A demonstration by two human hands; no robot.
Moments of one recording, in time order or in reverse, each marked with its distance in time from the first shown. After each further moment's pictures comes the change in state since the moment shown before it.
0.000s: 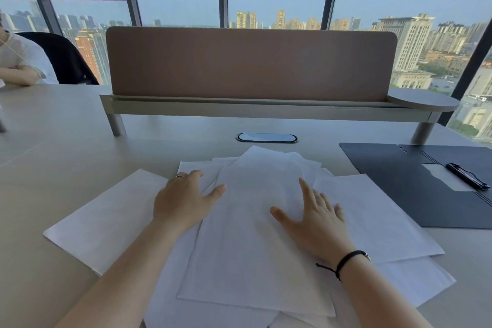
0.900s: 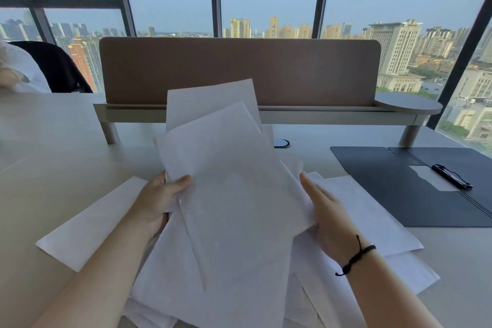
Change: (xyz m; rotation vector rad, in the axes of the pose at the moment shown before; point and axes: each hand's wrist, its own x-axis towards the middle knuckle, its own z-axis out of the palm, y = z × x) left_hand 0.006 -0.014 -0.022 -1.471 -0.216 -0.130; right_hand -0.003 0.004 -0.038 1.352 -0.147 0.183
